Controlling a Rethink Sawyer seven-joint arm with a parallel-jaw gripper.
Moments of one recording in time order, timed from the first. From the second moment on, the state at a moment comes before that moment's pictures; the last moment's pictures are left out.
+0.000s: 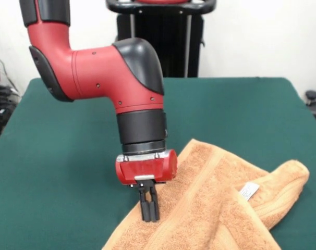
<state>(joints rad) -0.58 -0.27 0.40 1.47 -0.52 -0.12 1.99</state>
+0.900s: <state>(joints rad) -0.66 -0.29 0.44 1.49 -0.54 -0.03 1.99</state>
